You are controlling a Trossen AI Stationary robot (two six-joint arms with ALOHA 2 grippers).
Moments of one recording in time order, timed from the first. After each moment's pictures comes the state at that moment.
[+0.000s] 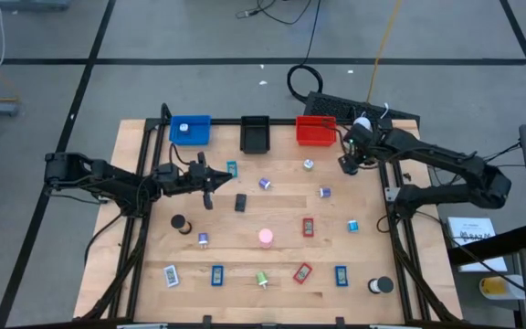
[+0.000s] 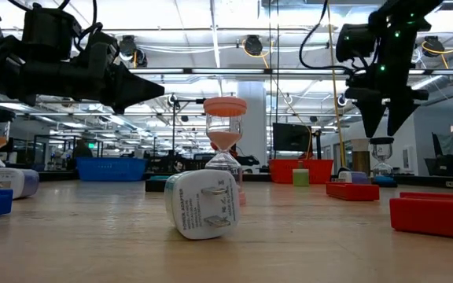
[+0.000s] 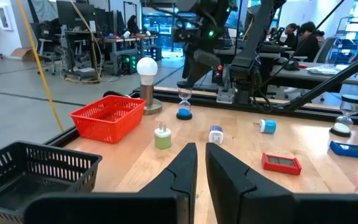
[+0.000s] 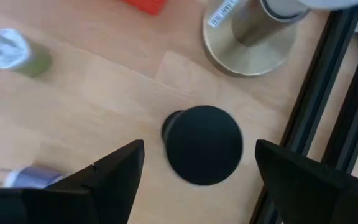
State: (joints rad) left arm 0.18 1.28 0.14 1.16 0.00 -0.04; right arm -0.61 1.12 0.81 -0.99 0.26 0.53
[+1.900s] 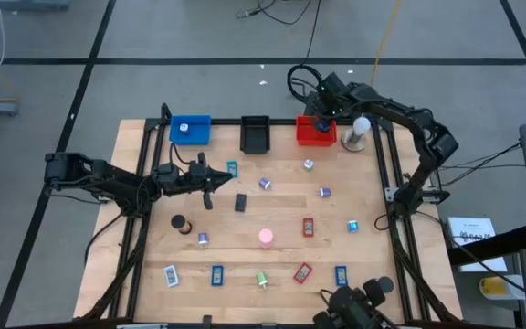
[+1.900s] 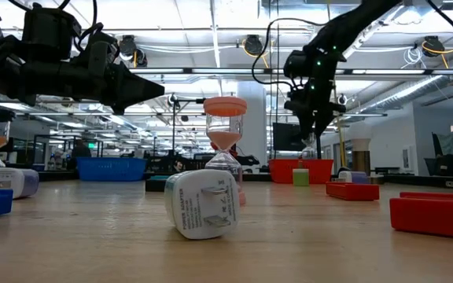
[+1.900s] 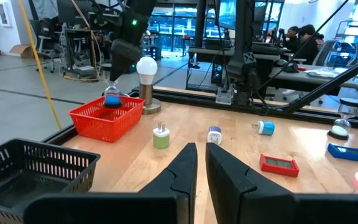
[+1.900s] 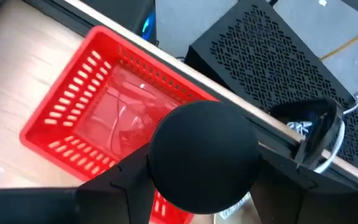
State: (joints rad) left arm 0.18 1.28 0.14 1.16 0.00 -0.06; right arm -0.84 1.71 1.37 -0.79 0.15 0.16
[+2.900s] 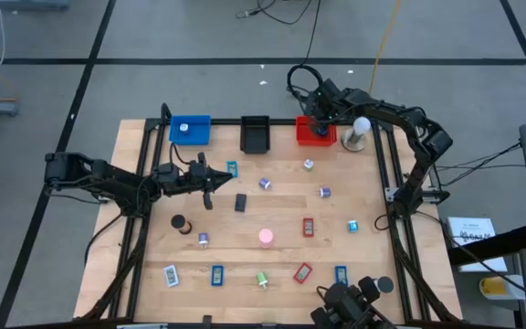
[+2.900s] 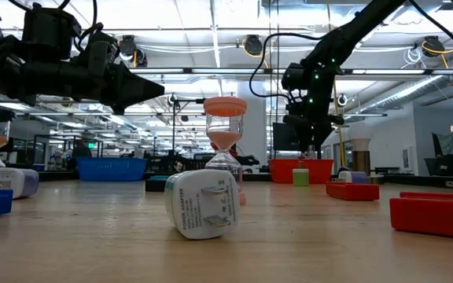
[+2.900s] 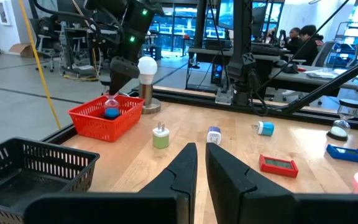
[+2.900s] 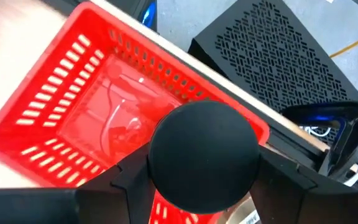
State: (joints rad) left arm 0.18 1.28 0.14 1.16 0.00 -0.06; right arm -0.84 1.76 1.30 -0.68 0.16 0.14
